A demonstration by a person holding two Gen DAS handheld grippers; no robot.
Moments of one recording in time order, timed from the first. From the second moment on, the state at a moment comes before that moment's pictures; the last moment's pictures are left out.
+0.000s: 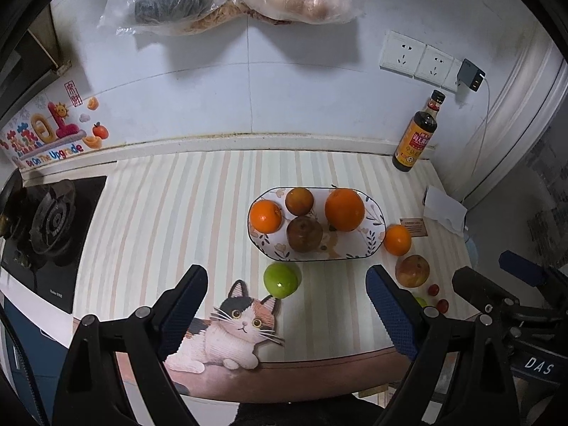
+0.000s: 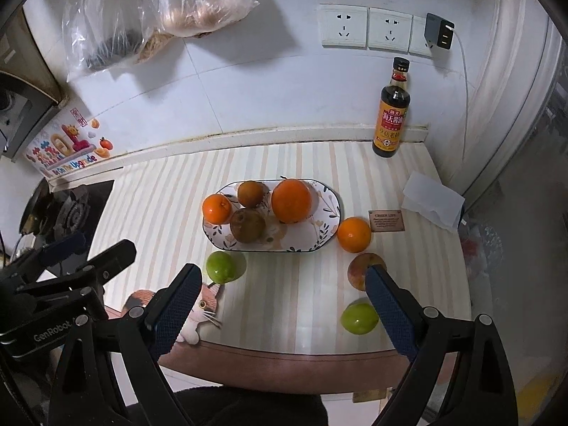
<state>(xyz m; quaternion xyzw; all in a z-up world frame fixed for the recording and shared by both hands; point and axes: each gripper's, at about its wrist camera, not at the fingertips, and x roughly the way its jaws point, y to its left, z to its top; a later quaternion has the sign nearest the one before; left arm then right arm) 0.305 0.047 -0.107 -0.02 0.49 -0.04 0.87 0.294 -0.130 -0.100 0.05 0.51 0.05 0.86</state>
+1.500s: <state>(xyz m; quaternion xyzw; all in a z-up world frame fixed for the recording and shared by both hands) 0.411 0.020 -0.346 0.02 0.69 -0.03 0.72 0.384 -0.177 -0.359 0.09 0.70 0.05 0.71</state>
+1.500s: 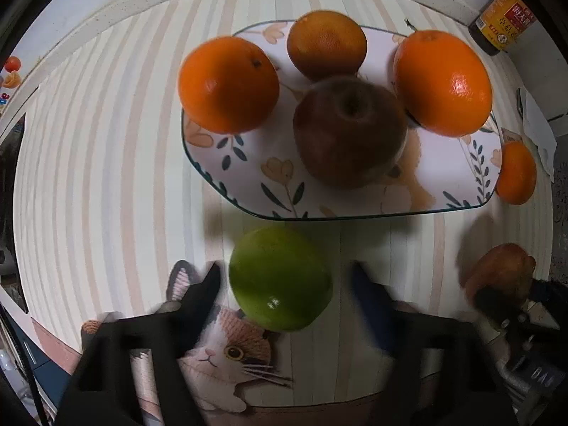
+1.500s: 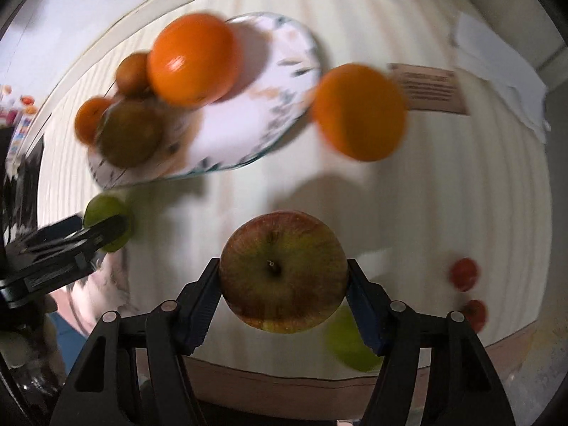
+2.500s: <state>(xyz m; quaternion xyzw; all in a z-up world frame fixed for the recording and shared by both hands) 0.367 0.054 -0.272 -0.07 0.64 -0.06 0.76 0.381 -0.146 -0.340 0.10 0.67 0.09 0.73</state>
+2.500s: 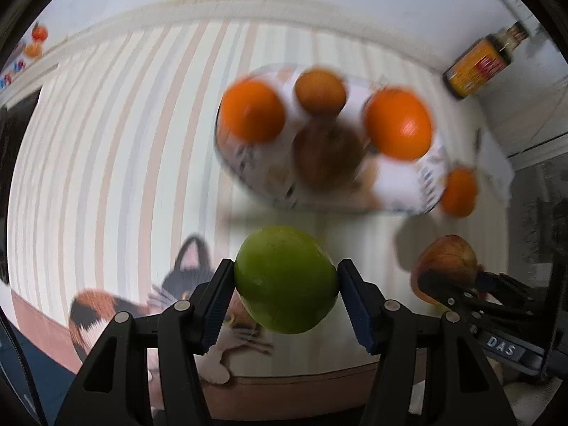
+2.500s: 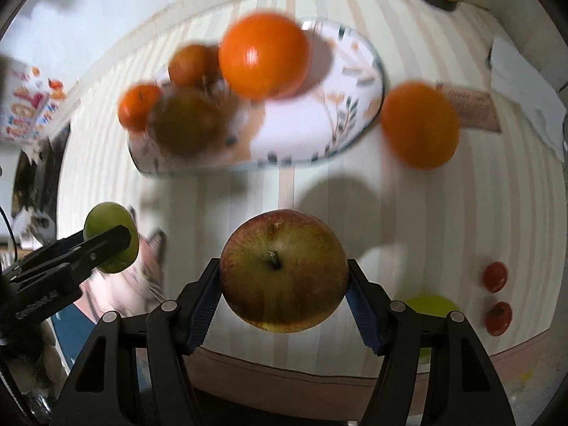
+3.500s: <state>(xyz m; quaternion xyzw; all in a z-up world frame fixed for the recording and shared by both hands) 0.469 0.063 -0.294 -0.08 0.66 -0.03 0.74 0.477 -0.165 -0.354 0.16 0.67 0.07 0.72</state>
